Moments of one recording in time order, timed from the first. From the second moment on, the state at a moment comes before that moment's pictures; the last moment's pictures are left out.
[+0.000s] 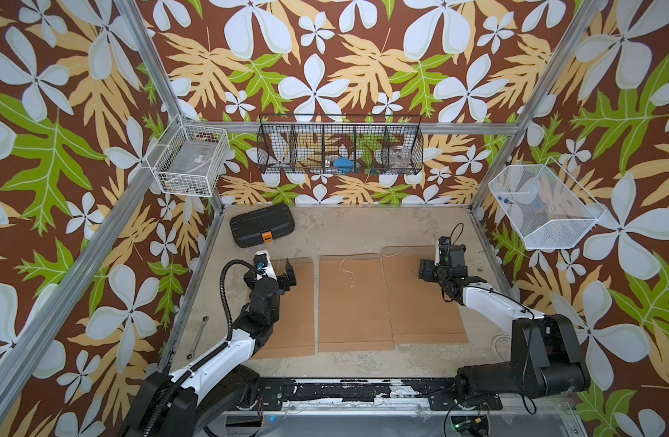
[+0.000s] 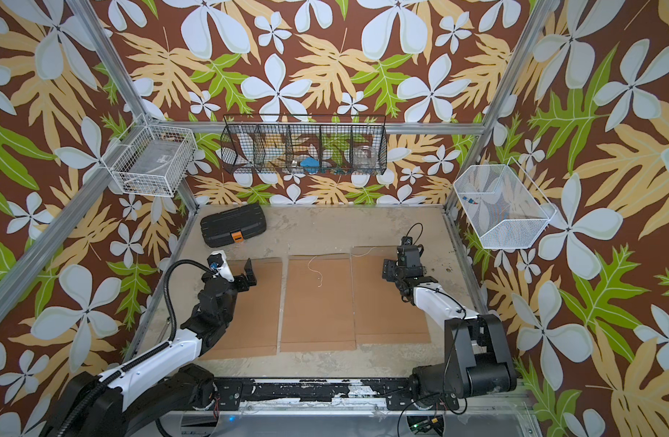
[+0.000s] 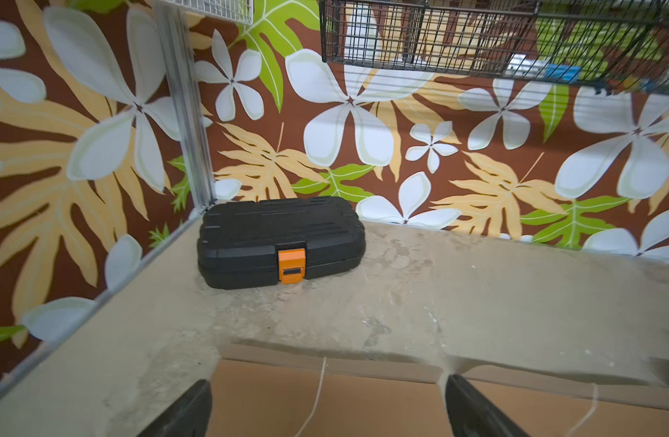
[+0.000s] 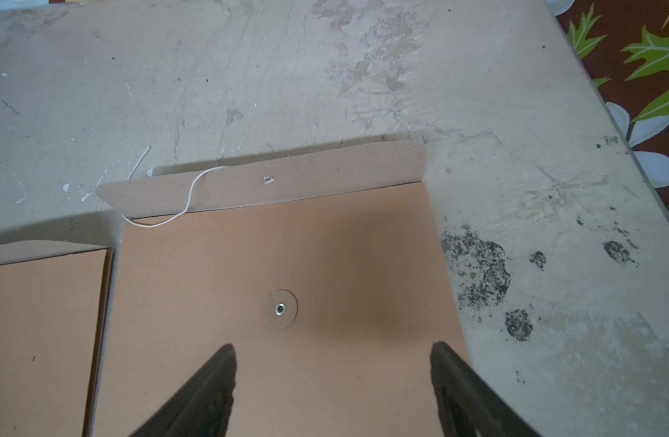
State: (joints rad) left arm -0.39 1.02 0.31 0.51 -0.56 -0.16; right arm 0.11 1.40 0.69 -0.03 0.16 0.18
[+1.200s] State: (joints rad) left arm -0.15 1.45 0.10 1.26 -0.31 -0.04; right arm 0.11 1.25 0.38 0.56 0.46 0.02
